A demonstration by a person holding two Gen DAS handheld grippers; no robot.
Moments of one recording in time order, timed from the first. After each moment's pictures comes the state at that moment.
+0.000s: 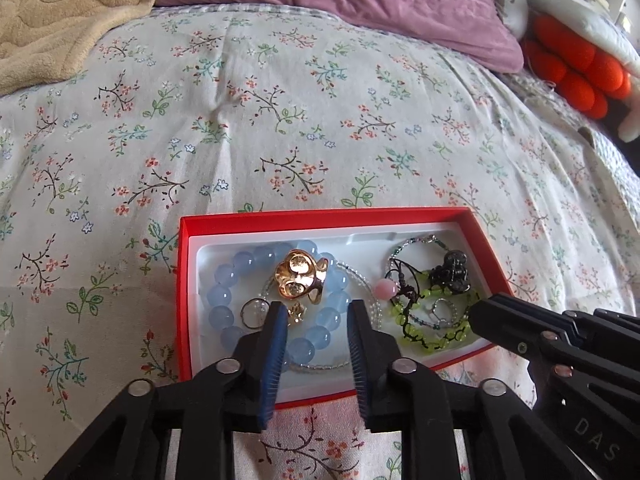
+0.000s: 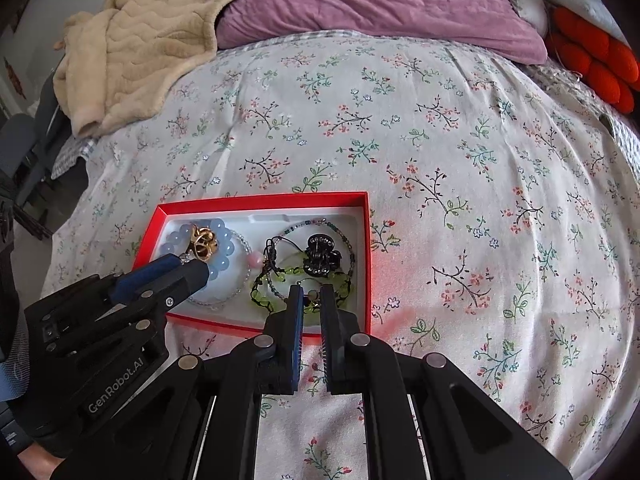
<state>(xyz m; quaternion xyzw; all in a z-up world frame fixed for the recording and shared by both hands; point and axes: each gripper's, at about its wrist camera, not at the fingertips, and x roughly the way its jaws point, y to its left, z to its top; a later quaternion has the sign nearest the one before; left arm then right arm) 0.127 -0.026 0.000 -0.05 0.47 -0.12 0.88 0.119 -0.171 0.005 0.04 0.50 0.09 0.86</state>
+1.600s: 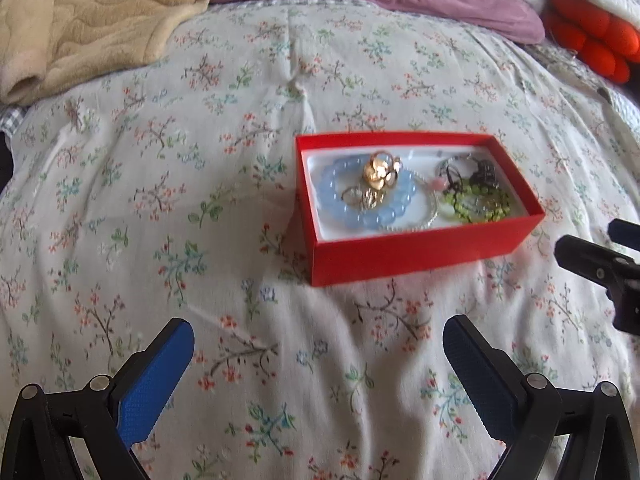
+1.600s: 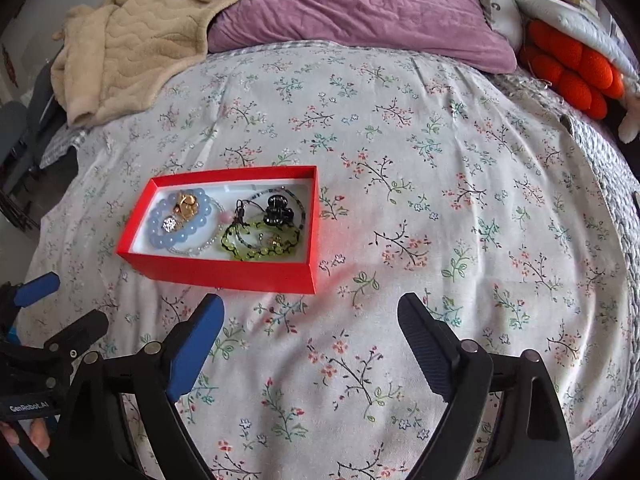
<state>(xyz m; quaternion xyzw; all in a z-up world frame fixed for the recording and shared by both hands) 0.048 0.014 0.016 0.01 0.49 -0.05 0.87 0.059 -0.195 0.021 0.01 0.48 0.06 0.87</state>
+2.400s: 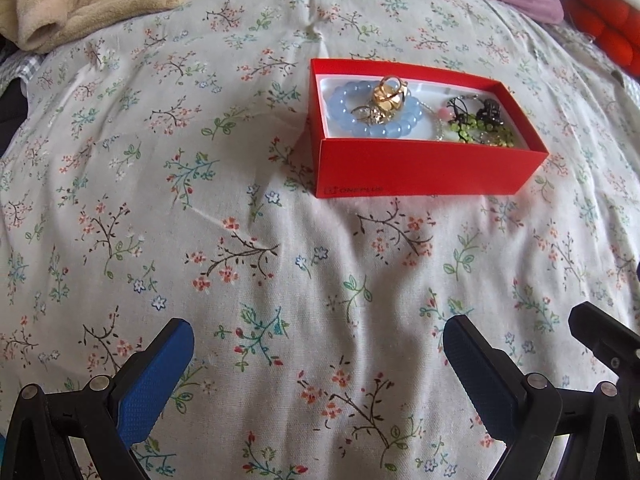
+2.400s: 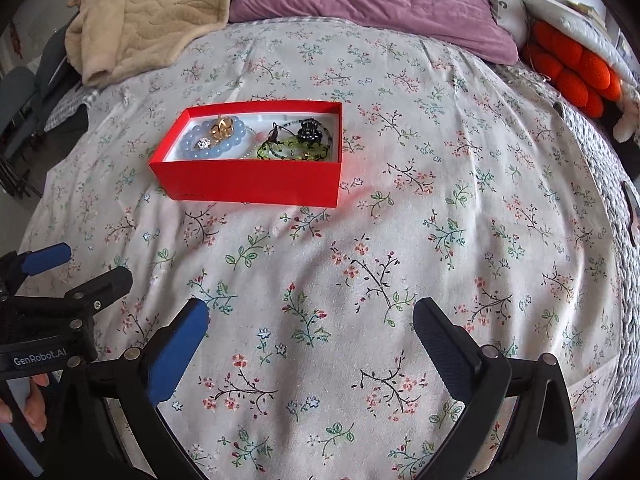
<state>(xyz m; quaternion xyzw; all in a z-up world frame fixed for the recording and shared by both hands) 0.014 0.014 0.002 -0.01 0.53 -0.03 0.85 -0.005 -0.175 0.012 -0.02 0.51 0.06 0.86</state>
